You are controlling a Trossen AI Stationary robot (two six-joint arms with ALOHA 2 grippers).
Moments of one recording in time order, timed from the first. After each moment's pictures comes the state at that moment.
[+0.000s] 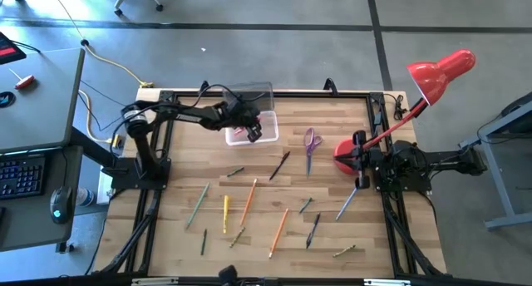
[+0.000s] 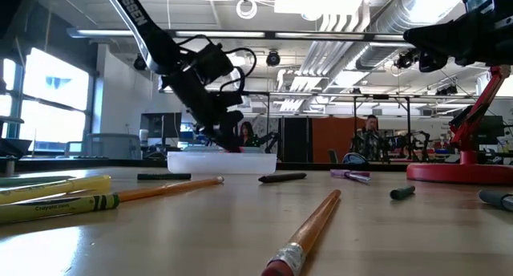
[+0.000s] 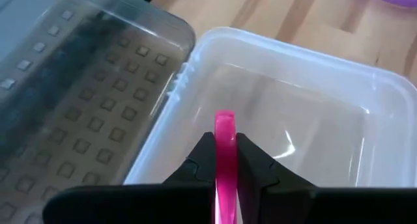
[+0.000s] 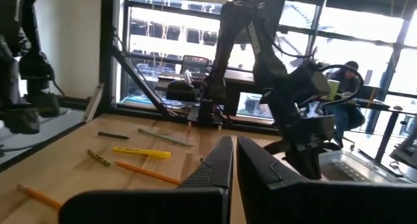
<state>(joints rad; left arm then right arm) 0.48 1.81 0.96 0.10 -0.08 0.02 0.03 0.08 0.01 0.20 0.02 -0.14</state>
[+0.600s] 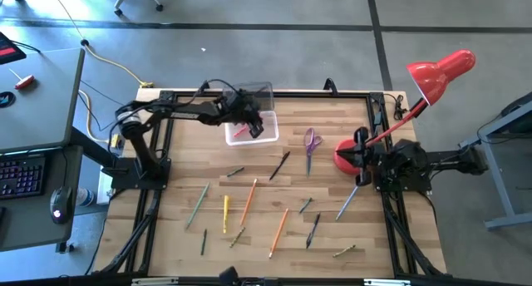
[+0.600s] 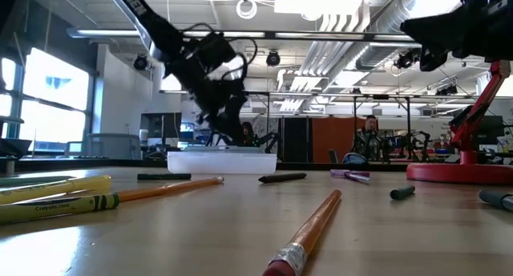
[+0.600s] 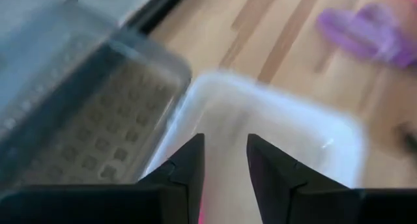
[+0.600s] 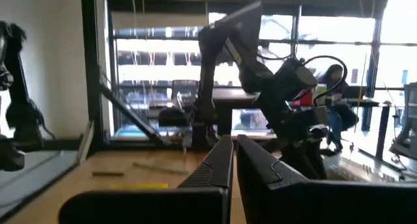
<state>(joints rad) 0.48 1.74 1.04 -0.03 -0.04 -0.05 0.03 0.11 0.01 0.33 0.08 -0.02</state>
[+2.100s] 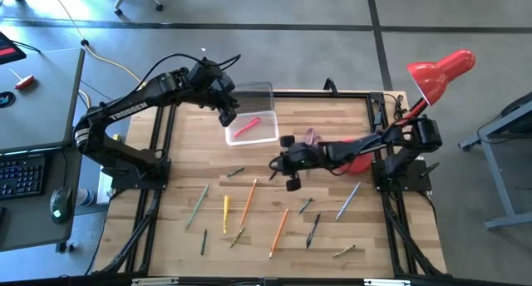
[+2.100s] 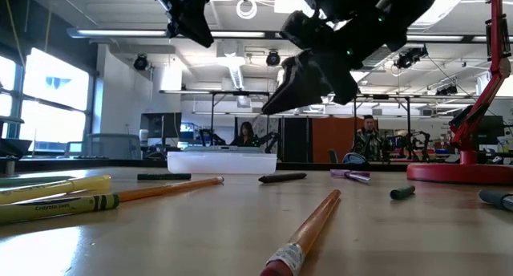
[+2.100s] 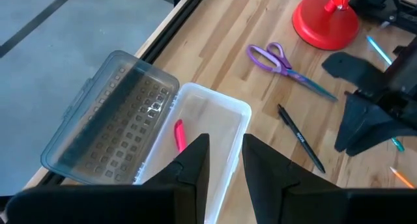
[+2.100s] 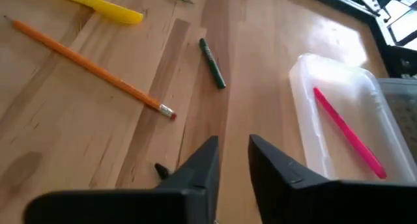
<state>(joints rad) 0.48 1.33 1.41 -0.85 0.03 -0.05 0.03 1.65 0.88 0.16 0.11 -0.32</state>
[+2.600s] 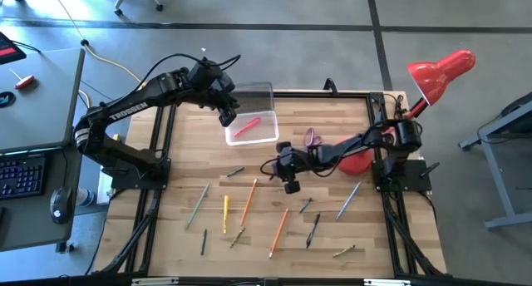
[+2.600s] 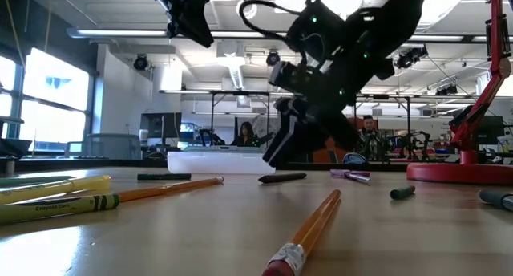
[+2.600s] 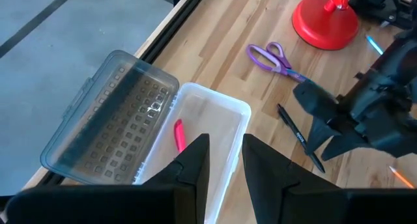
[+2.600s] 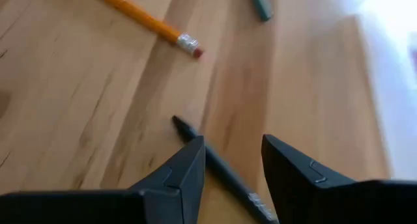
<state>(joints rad) 0.48 1.33 1.41 -0.85 0.04 -0.05 0.00 1.83 0.90 0.15 0.04 -0.31</state>
